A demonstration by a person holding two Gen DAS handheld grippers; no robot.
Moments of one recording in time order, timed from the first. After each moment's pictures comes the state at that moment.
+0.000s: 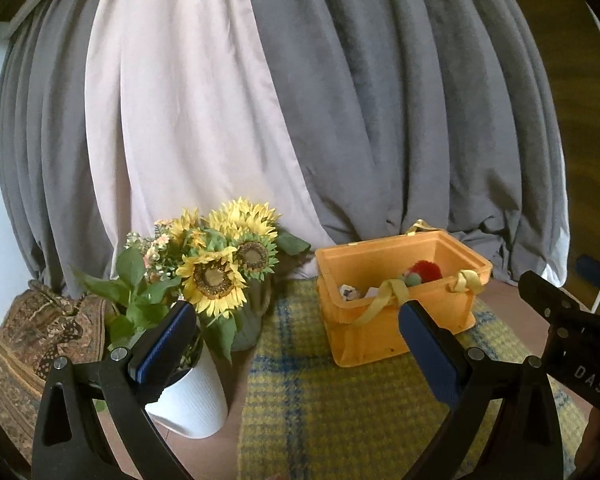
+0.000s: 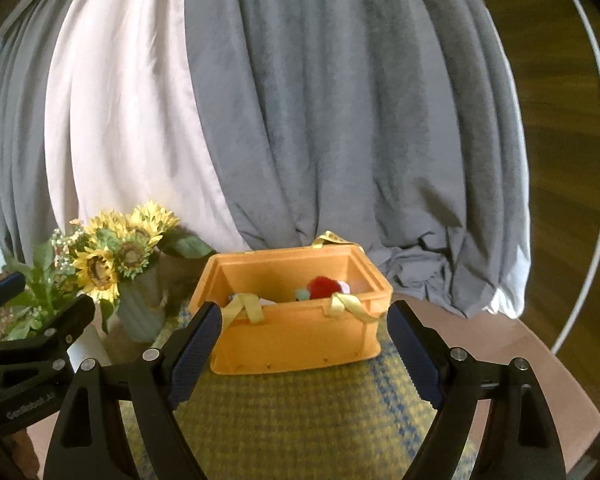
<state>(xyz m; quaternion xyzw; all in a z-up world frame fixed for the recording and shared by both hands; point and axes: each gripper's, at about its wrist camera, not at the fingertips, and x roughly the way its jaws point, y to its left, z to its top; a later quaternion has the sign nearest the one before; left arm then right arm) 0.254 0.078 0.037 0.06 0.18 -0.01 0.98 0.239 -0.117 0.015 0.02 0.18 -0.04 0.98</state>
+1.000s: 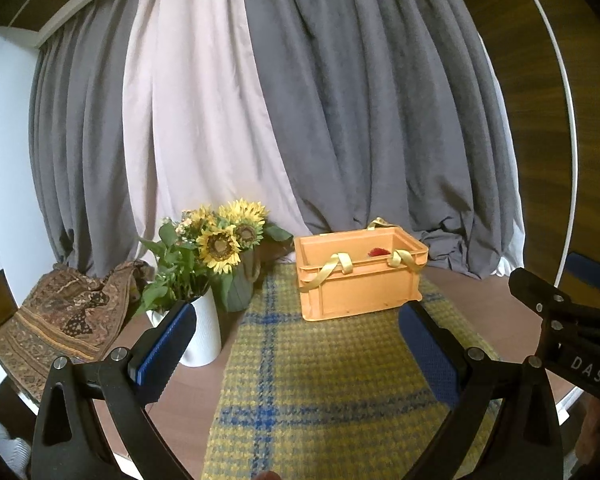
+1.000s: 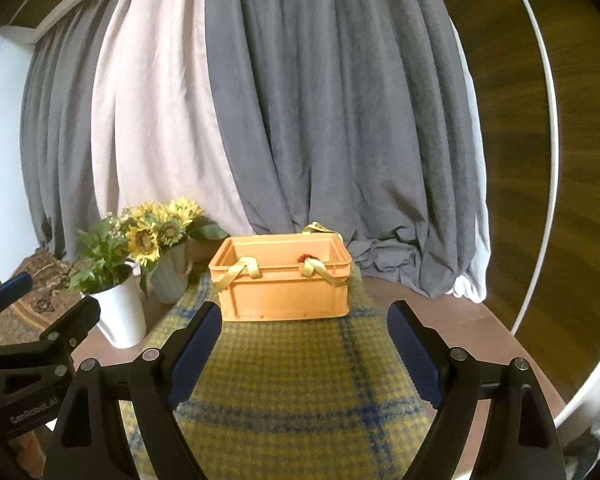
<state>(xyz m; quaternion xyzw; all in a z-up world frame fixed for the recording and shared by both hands) 0.076 0.028 0.045 0.05 0.16 0.01 0.99 0.079 -0.171 0.027 0.01 0.17 0.00 0.99</state>
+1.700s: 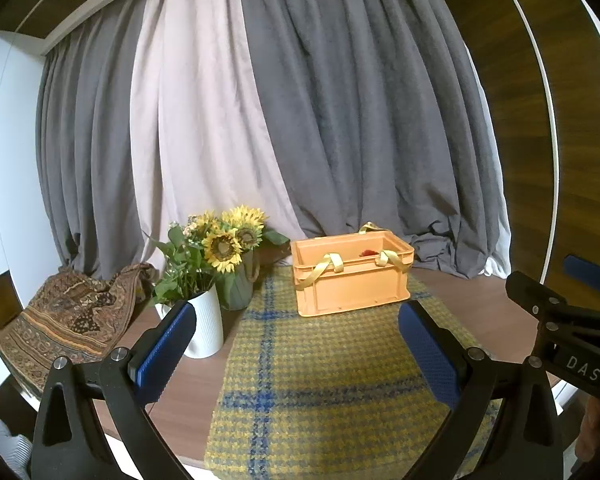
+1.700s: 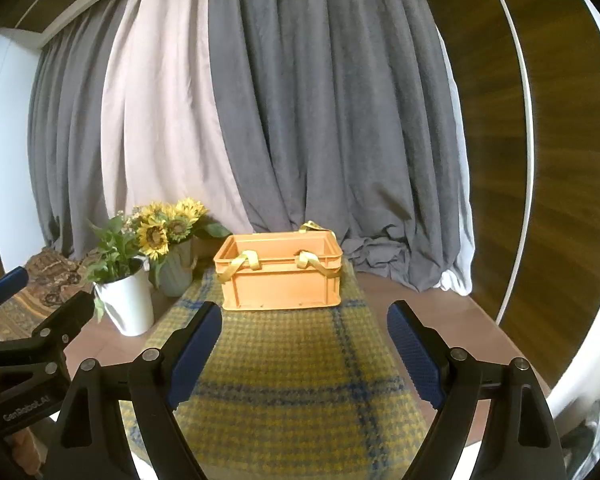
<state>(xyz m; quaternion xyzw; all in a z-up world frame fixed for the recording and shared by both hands) 0.027 0.021 0.047 0.05 0.14 0.00 0.99 0.028 -0.179 0.028 0.01 0.16 0.00 0.99</state>
